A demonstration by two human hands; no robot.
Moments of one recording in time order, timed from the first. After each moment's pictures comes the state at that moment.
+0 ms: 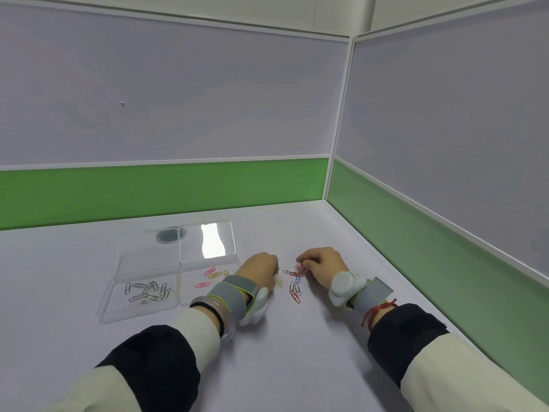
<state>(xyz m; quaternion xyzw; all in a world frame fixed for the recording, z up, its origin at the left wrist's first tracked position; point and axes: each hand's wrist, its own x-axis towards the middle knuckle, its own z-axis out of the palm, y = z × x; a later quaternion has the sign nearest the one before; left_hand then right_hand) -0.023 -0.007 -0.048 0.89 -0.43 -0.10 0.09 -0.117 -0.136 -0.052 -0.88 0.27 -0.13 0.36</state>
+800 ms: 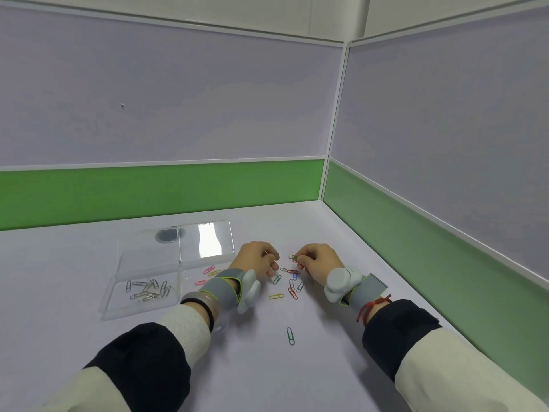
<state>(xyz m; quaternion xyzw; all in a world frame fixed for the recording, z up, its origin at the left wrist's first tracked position) -0.020 0.003 -0.035 0.83 -0.35 -0.19 0.39 -0.120 -0.127 -0.043 -0.87 0.27 -0.14 0.40</state>
